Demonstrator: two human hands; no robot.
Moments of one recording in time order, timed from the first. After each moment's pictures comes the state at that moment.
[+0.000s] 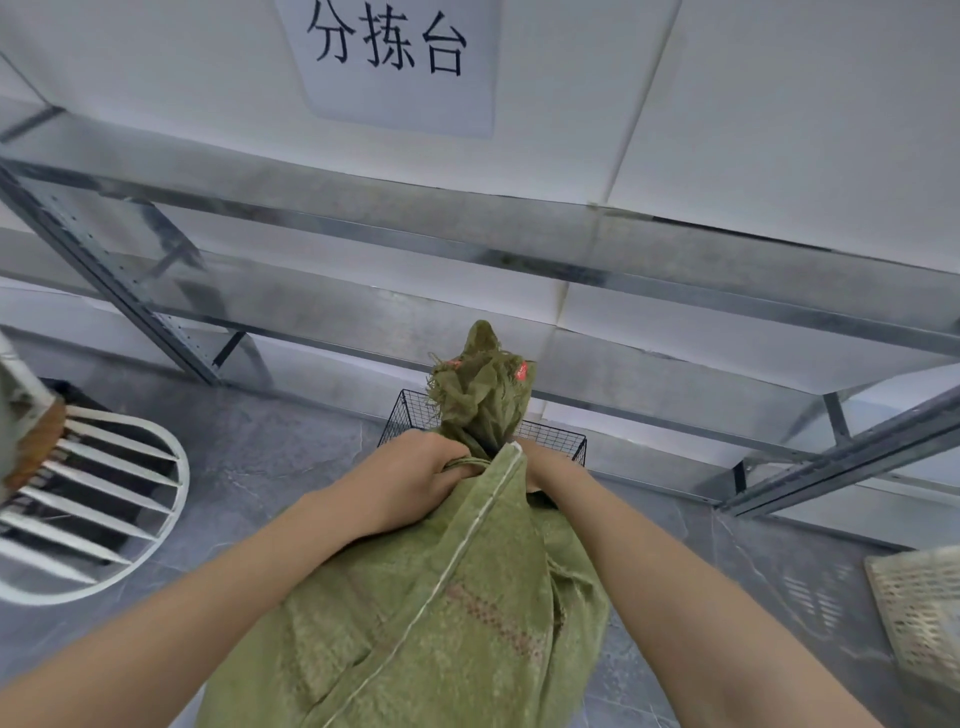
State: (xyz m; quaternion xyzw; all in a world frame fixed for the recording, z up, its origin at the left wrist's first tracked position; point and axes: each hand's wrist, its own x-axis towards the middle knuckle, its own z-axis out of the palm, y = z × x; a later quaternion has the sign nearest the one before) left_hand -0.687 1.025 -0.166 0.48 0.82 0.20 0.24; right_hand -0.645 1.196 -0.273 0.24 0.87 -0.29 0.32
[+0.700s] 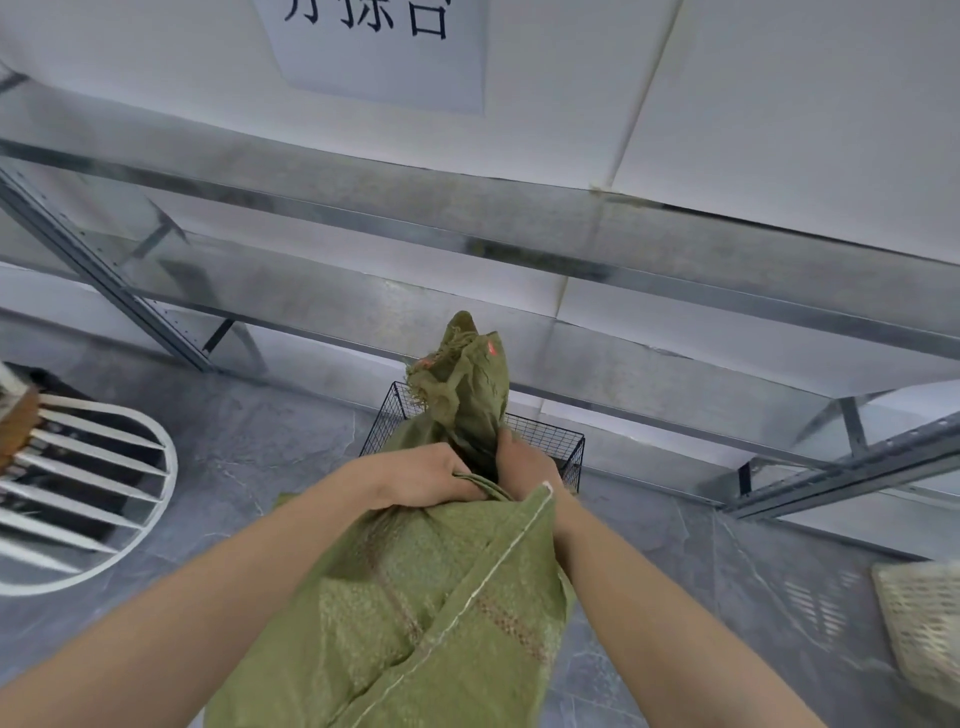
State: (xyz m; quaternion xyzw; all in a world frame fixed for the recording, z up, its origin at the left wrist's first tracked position) left_hand -0.717 1.086 -0.222 0.32 0.74 0.22 0.55; right_hand -0.646 1.221 -0.321 0.23 0.94 -0.18 0.19
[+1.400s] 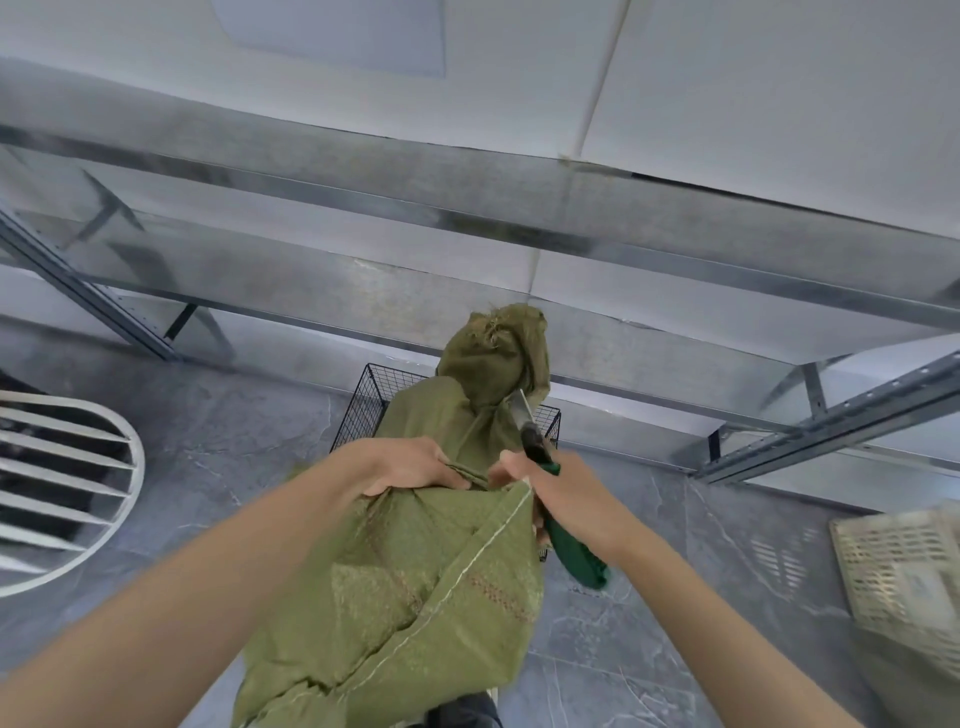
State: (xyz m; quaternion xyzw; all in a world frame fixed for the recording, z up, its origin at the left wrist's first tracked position) left_hand -0.712 1.102 -0.253 0.19 0.73 0.18 0.63; right_hand -0.546 1.227 -0.228 0.31 0.70 -0.63 0.13
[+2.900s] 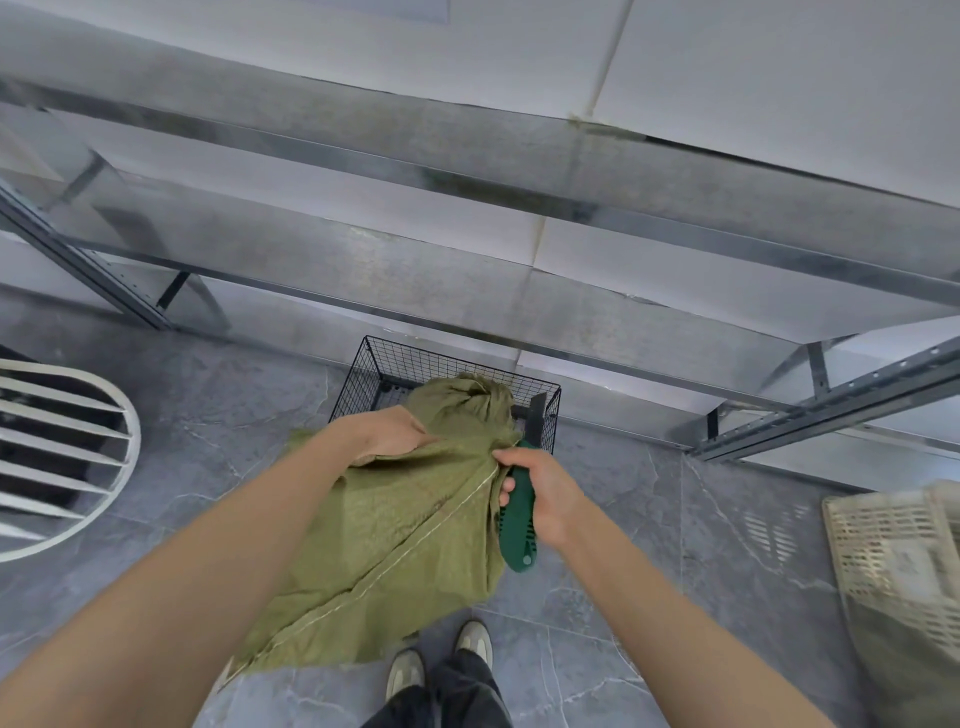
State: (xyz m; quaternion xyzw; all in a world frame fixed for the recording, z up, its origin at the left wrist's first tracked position) left_hand -0.730 1.089 -0.290 0.24 0.81 0.08 0.53; right_hand -0.563 1.206 -0.282 0.48 0.34 -0.80 0.12
